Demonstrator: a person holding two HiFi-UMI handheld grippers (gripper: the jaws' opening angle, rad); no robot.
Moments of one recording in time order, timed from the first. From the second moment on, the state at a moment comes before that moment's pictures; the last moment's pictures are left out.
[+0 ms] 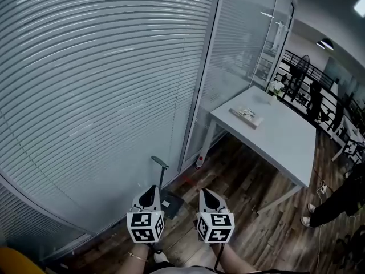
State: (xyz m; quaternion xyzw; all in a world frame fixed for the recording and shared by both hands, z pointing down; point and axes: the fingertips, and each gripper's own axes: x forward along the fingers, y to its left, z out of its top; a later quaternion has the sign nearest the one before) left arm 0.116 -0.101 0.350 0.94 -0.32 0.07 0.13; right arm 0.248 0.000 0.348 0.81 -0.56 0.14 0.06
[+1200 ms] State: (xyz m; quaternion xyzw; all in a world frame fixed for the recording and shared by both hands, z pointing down) left arm 0.133 -0.137 0.423 0.87 -0.43 0.14 0.17; right arm 0.289 -0.090 0.419 0.72 -0.65 0.21 0.11
